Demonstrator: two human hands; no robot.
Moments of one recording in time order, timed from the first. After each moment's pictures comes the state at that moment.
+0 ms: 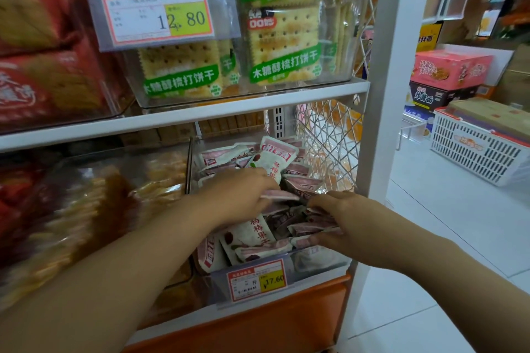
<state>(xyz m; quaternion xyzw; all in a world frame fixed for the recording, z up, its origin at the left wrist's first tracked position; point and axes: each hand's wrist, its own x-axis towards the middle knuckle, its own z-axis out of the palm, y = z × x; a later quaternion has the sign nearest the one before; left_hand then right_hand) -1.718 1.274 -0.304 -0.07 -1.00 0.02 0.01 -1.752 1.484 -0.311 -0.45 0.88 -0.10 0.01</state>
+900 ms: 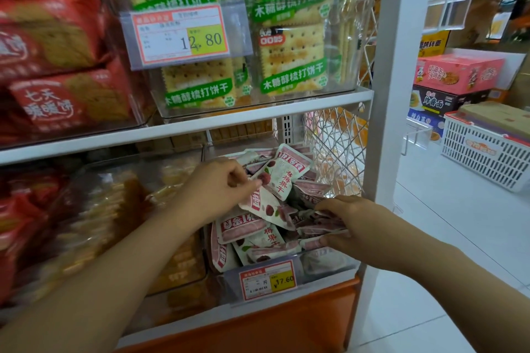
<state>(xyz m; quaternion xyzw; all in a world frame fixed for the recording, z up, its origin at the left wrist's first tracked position) -1.676 1.254 -0.286 0.13 -0.96 -0.21 0.15 -1.753 1.484 -0.315 -0.46 0.88 -0.14 0.00</state>
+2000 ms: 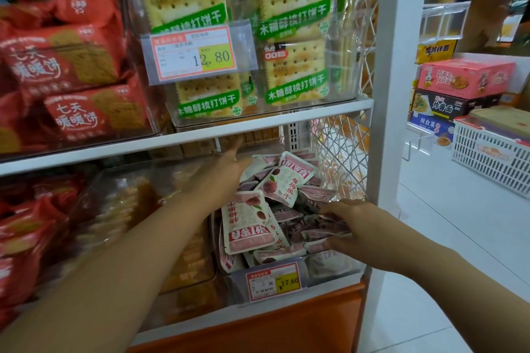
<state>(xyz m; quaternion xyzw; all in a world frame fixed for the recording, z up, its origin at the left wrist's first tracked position) -1.710 1.229 -0.289 0.10 -0.99 0.10 0.10 -1.756 1.484 -0.319 -0.45 0.88 -0.16 0.00</state>
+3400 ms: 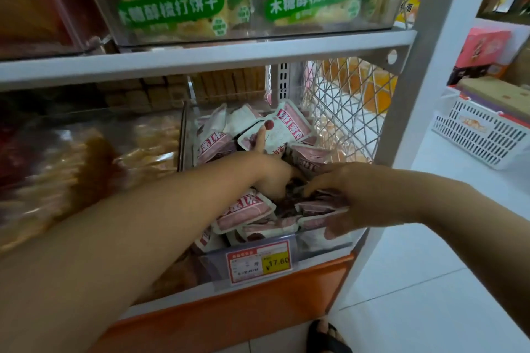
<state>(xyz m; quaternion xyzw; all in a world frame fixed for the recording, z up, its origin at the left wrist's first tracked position) -1.777 1.294 -0.333 -0.10 -0.96 0.06 -0.25 -1.784 1.463 -0.305 -0.53 0.84 0.00 0.13</state>
